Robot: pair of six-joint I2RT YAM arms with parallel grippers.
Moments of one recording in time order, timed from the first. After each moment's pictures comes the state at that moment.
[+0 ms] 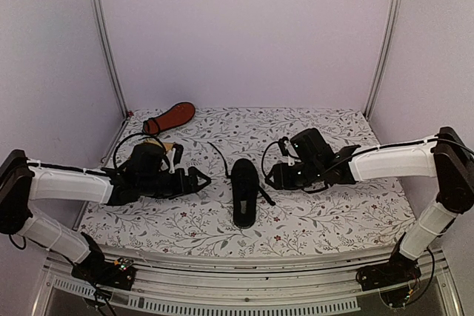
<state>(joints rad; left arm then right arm) -0.70 1.36 0.57 0.19 0.18 -0.76 0.82 1.62 0.94 -0.11 -0.04 0.61</state>
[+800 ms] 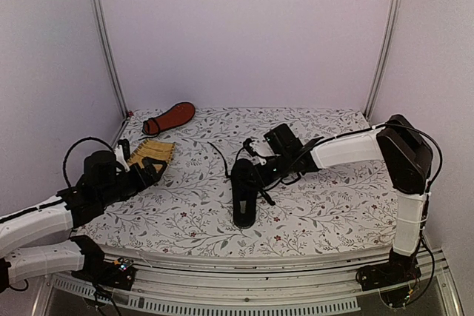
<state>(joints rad) -0.54 0.81 0.36 0.05 -0.08 -0.81 0.79 1.99 1.27 -0.11 -0.22 0.16</state>
